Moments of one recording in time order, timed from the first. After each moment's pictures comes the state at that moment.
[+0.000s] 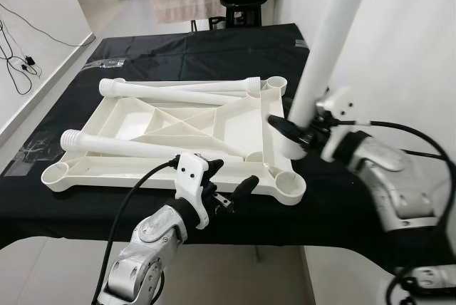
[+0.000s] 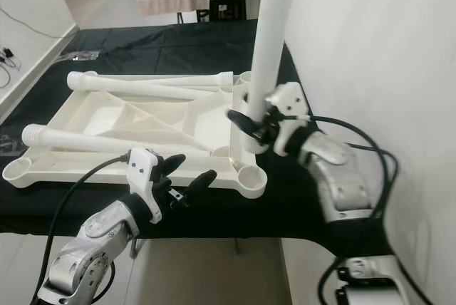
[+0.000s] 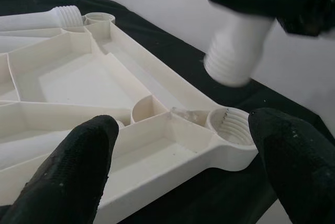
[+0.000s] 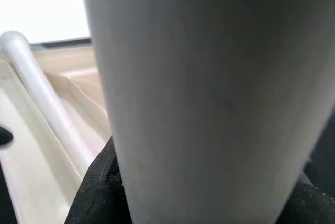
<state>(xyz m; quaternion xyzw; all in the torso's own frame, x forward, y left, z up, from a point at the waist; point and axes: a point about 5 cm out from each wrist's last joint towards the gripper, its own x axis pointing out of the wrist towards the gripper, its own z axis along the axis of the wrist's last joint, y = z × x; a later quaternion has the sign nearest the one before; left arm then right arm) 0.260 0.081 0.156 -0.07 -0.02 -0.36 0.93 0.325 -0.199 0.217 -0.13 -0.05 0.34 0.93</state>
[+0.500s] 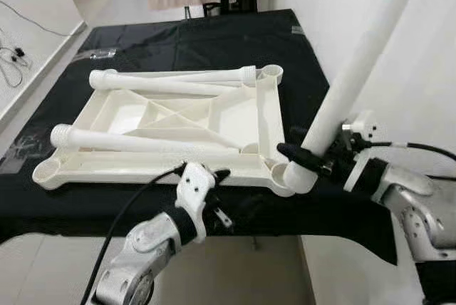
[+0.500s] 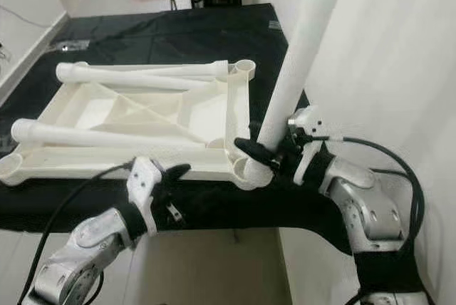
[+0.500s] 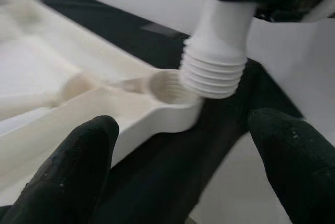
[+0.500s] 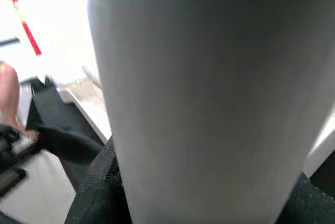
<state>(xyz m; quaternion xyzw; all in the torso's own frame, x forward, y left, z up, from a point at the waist) 0.233 0.081 0.150 0.00 0.00 -0.44 0.90 0.284 -0.189 0.195 0.02 -0.02 0.44 0.90</state>
